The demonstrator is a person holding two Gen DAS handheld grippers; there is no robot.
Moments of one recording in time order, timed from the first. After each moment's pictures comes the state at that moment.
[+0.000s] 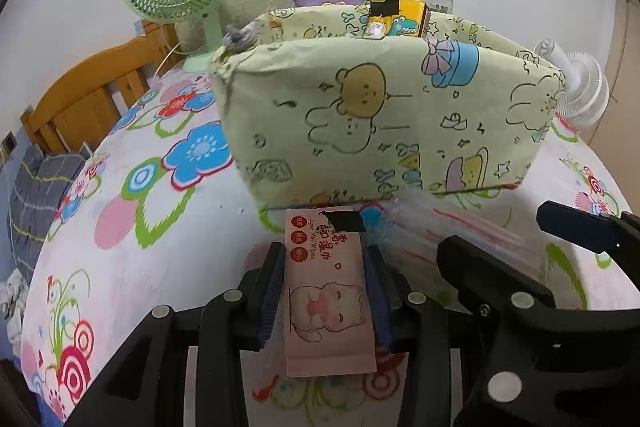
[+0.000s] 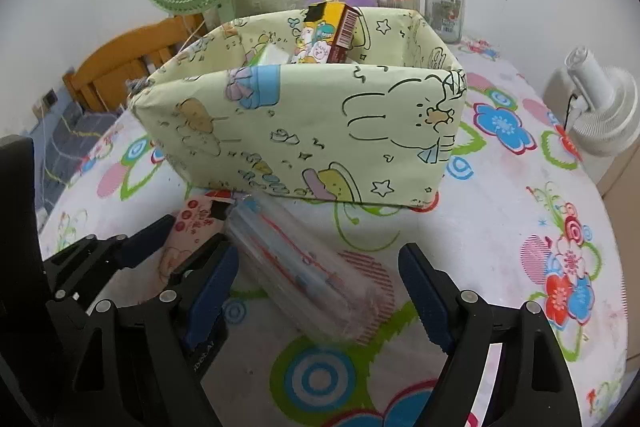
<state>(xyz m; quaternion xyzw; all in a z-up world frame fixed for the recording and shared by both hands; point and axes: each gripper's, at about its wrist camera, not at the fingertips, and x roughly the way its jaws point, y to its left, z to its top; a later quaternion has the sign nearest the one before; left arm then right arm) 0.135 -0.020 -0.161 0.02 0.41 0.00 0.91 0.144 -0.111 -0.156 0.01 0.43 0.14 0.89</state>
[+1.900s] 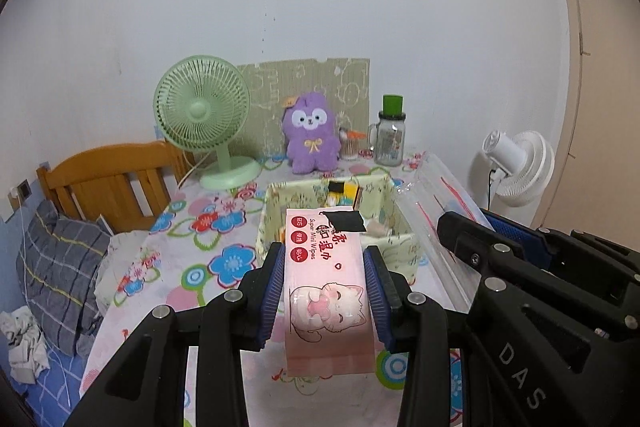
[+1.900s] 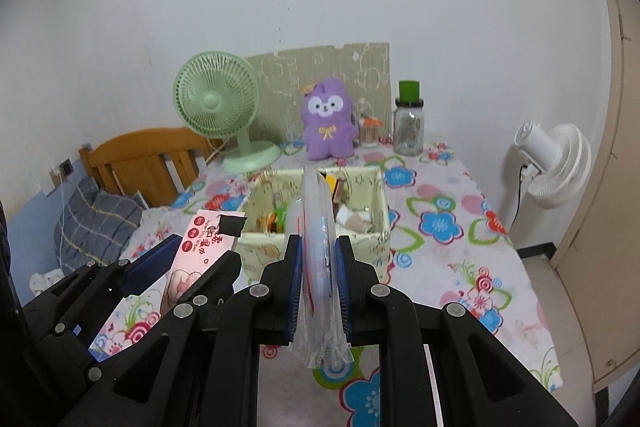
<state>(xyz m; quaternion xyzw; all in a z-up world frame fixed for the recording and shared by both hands) 0.042 -0.035 -0.007 0.02 0.25 -0.02 0.97 0.046 -0.127 -0.002 0.03 0.28 0.11 0.95</state>
